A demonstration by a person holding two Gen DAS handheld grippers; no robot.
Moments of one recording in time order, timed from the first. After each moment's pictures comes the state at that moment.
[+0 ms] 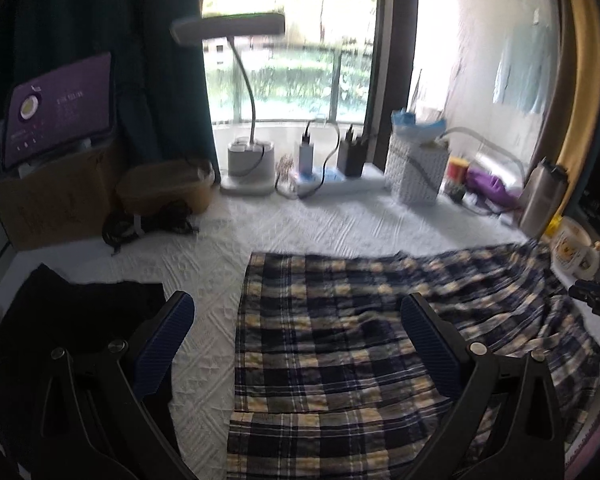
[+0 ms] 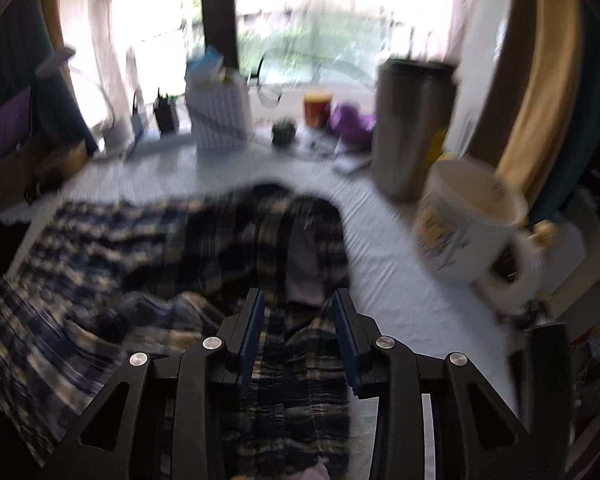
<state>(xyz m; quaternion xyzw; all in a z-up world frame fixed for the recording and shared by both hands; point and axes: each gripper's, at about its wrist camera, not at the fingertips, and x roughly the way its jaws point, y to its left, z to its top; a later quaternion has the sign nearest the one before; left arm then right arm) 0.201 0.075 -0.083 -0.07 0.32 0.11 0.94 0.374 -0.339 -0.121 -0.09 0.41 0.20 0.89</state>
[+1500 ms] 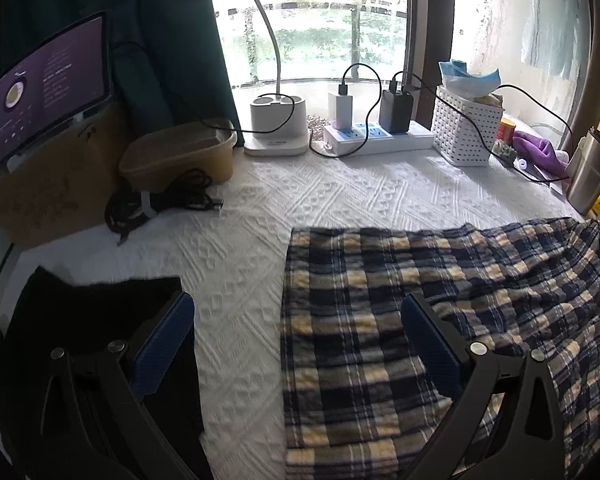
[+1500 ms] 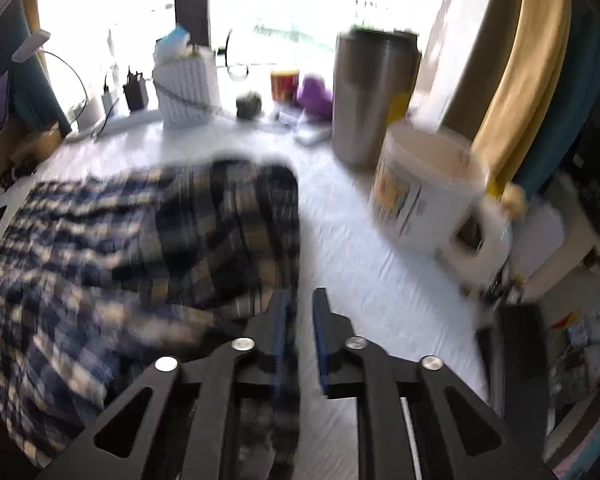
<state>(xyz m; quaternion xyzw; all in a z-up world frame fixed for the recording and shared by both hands) 0.247 0.115 -0.110 -0.05 0.38 0.14 0.91 0.375 -0.366 -0.098 -0.12 0.39 0.15 0.90</state>
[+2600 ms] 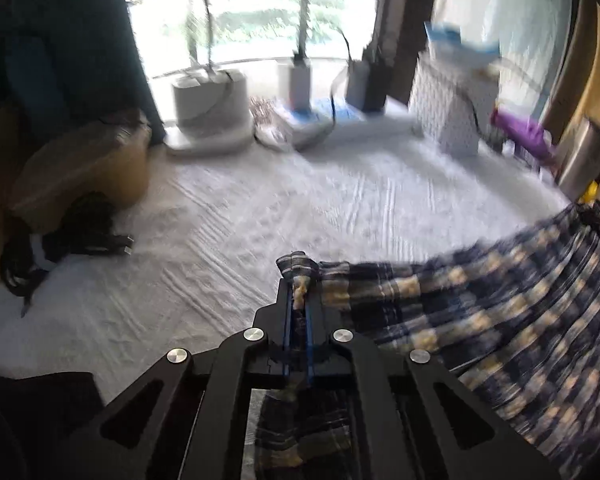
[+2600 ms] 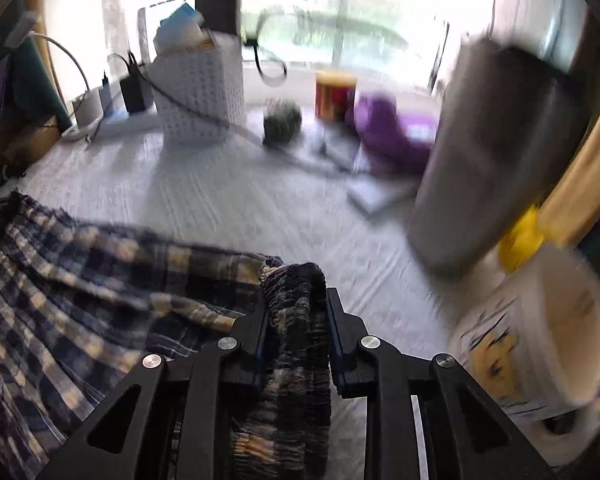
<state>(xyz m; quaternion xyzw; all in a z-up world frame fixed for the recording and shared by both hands) 0.330 0.142 -0.142 -0.06 0.40 0.03 0.91 0.480 -0.293 -0.125 -0.16 0.37 0.21 0.89</state>
